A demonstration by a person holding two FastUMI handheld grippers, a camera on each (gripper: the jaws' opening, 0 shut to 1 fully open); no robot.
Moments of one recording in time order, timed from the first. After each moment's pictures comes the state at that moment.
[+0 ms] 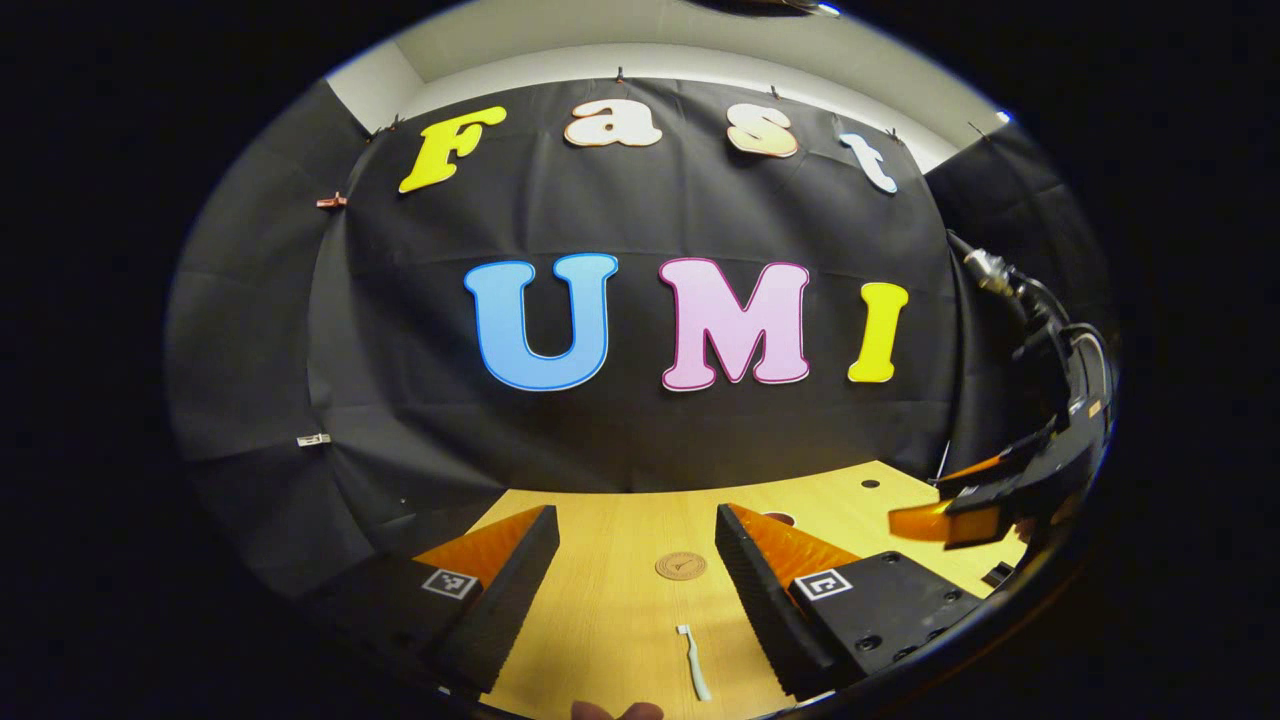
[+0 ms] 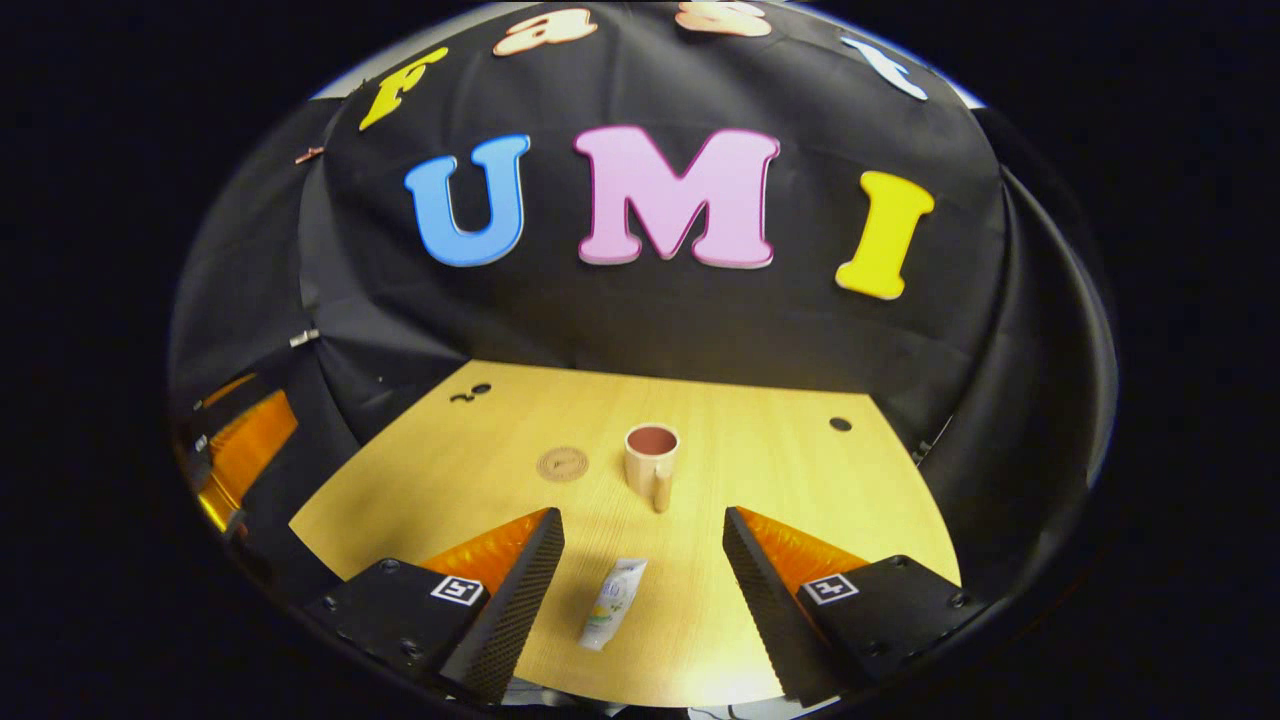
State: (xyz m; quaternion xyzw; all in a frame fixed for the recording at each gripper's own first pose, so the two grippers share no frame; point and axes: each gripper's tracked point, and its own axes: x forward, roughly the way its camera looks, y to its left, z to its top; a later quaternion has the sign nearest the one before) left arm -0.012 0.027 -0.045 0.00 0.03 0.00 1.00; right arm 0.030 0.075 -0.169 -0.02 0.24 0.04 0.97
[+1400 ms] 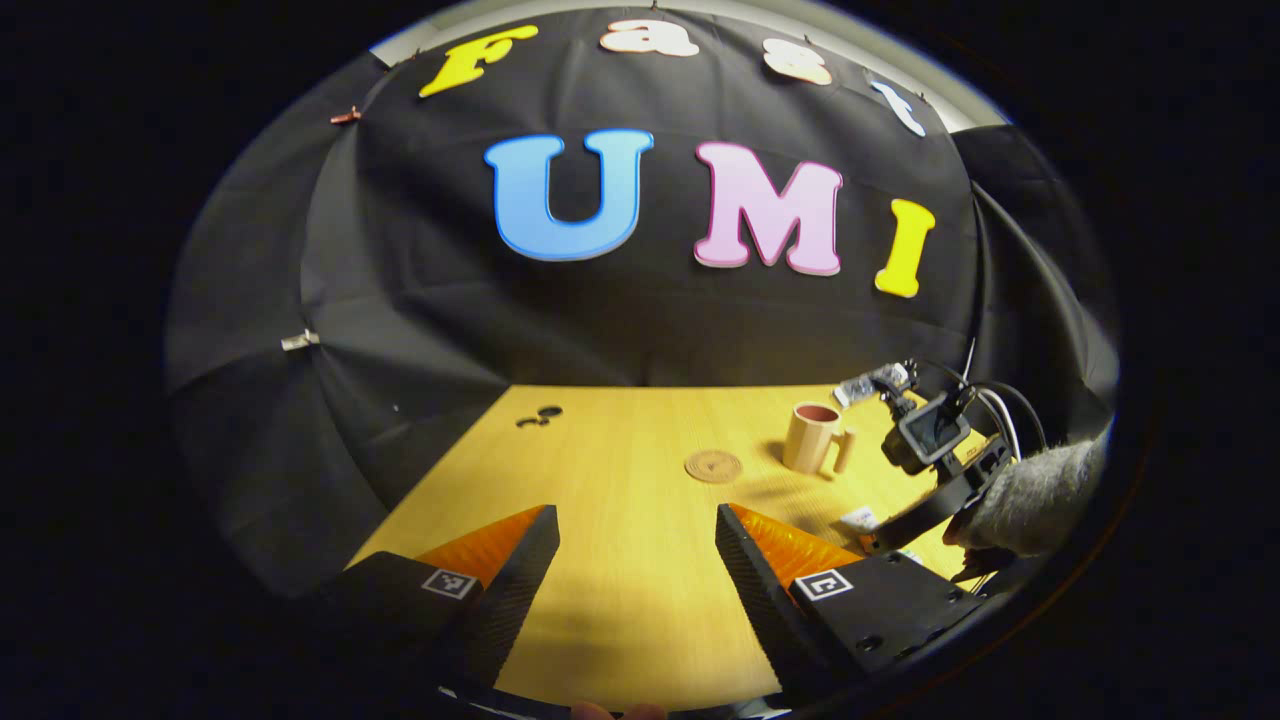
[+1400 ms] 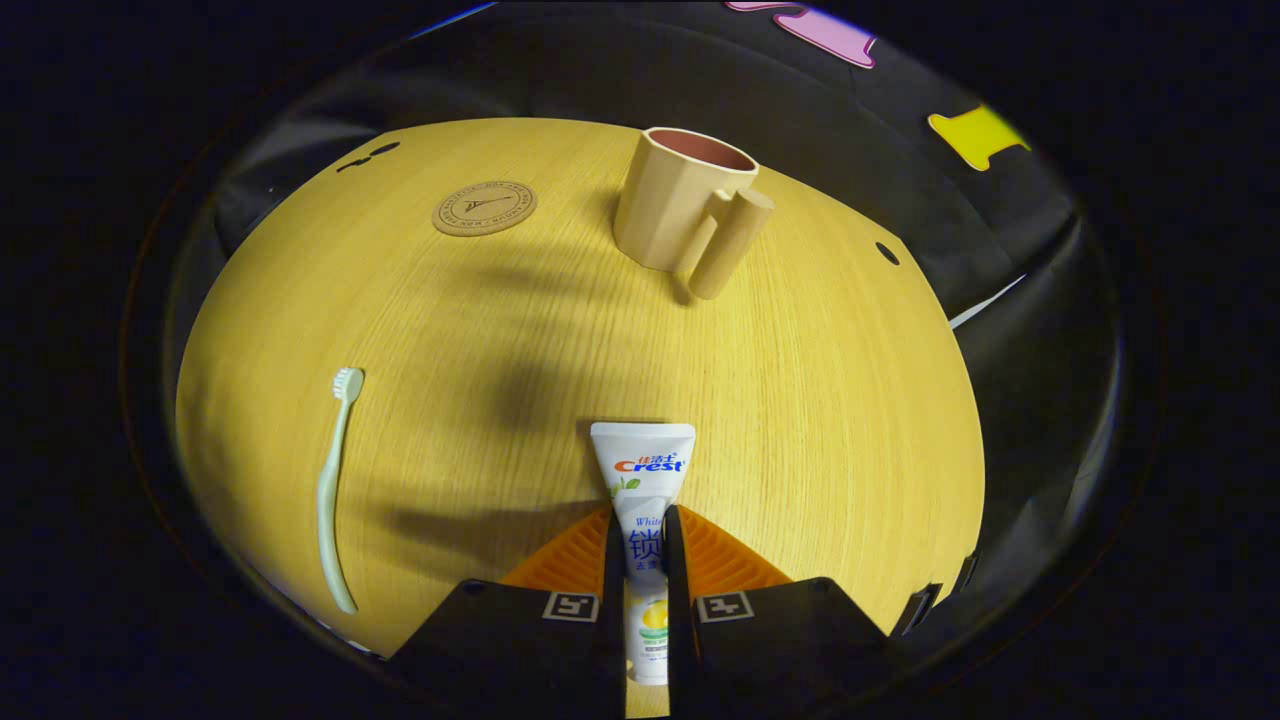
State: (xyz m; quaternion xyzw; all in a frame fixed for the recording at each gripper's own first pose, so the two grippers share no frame) left arm 0.006 0.064 -0.205 -0.02 0.18 0.00 0.98; right arm 0.068 0.079 -0.409 -0.11 0.50 -0.06 0.86
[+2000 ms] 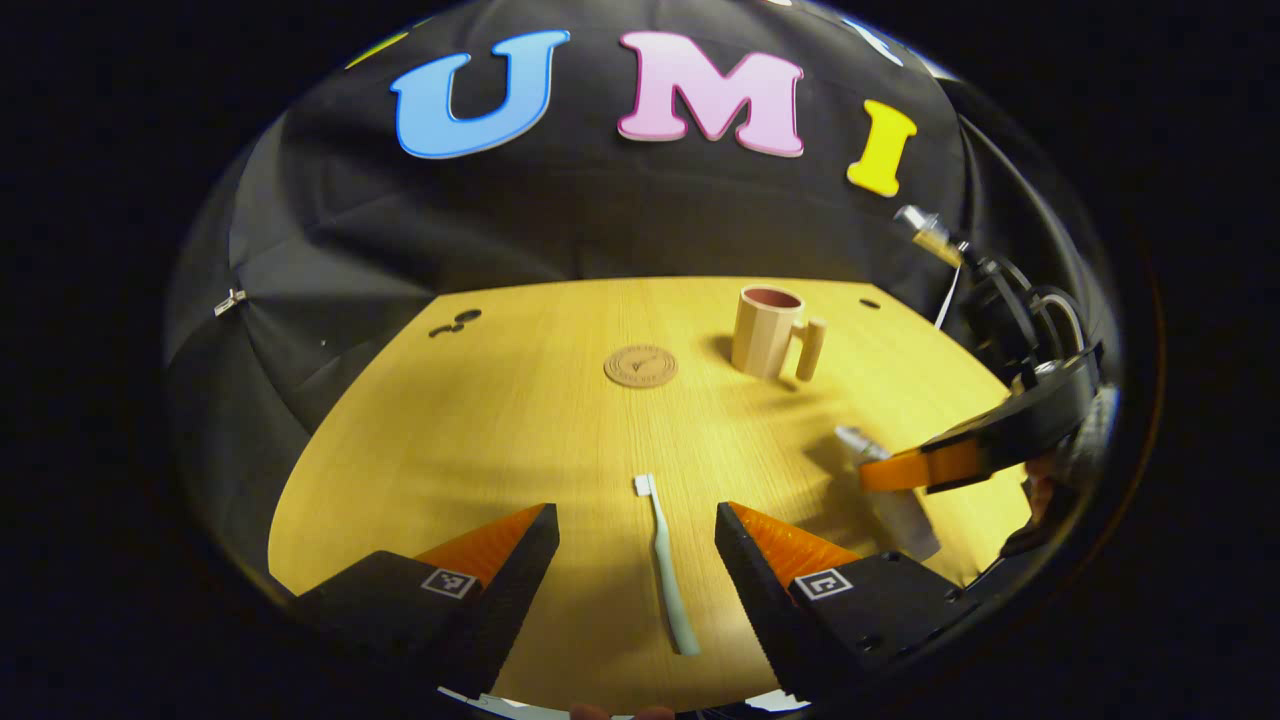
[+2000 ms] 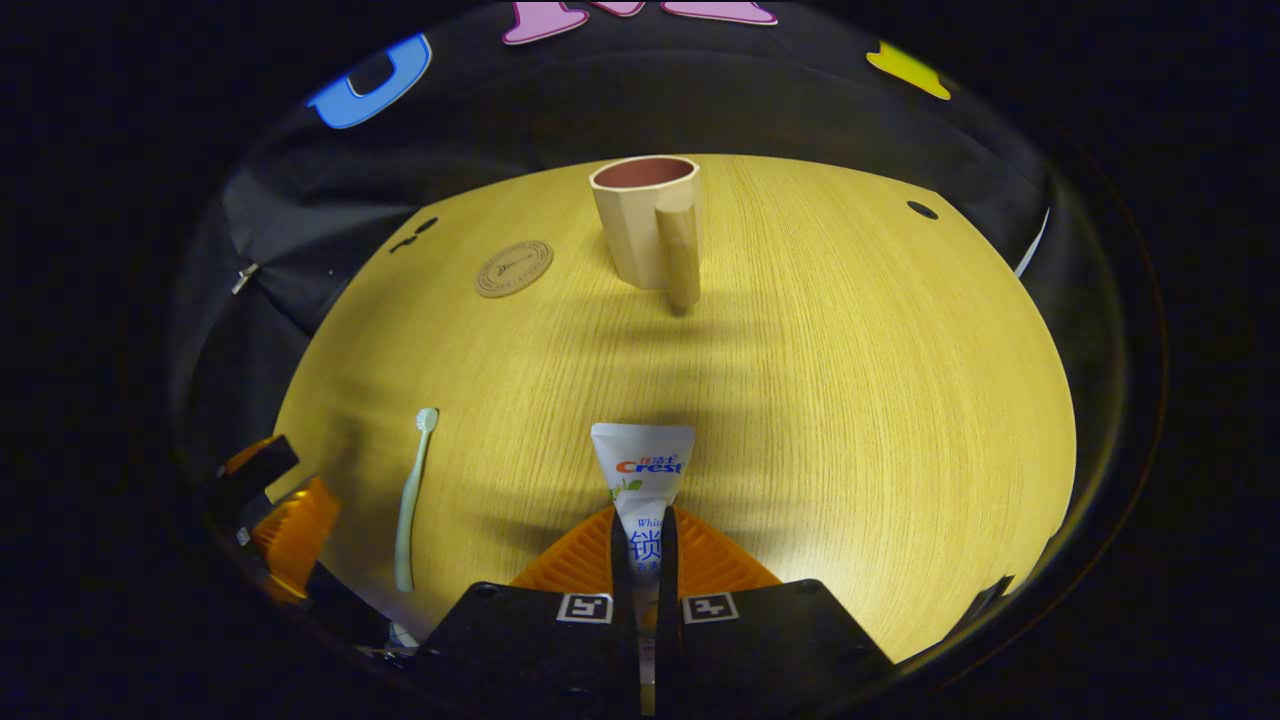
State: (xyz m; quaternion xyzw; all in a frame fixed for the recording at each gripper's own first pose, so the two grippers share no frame) left arm 0.049 -0.031 -0.306 0.00 0.33 -0.03 0.94; right arm 0.060 0.069 -0.375 0.06 0.46 0.07 0.88
